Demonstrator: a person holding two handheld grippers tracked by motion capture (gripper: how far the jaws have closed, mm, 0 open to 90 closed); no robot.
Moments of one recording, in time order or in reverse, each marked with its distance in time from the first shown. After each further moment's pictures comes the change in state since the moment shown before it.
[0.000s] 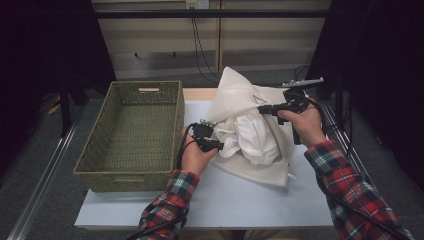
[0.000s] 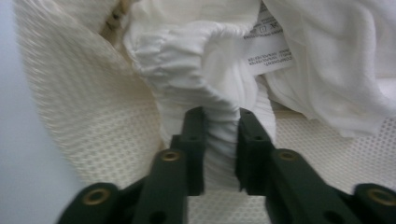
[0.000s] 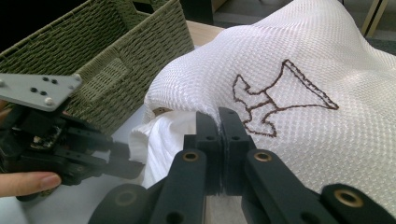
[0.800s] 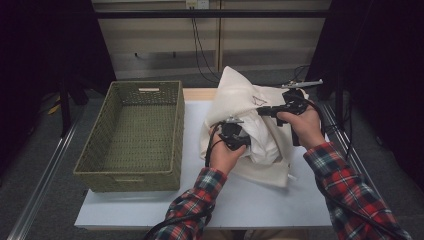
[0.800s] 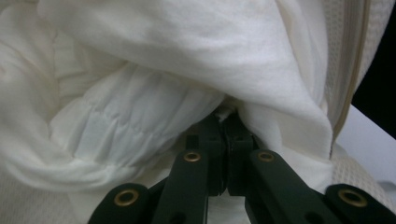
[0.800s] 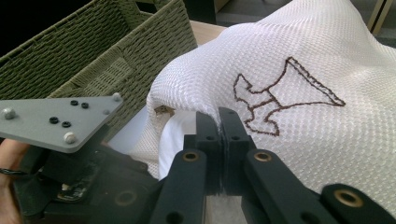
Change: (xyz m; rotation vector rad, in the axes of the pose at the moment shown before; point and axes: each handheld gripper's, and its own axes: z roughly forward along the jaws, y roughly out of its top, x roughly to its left) left arm -0.056 0.027 0.047 -0.167 -0.166 0.044; right arm 0.002 -0.004 0.002 -0.004 0.012 0.012
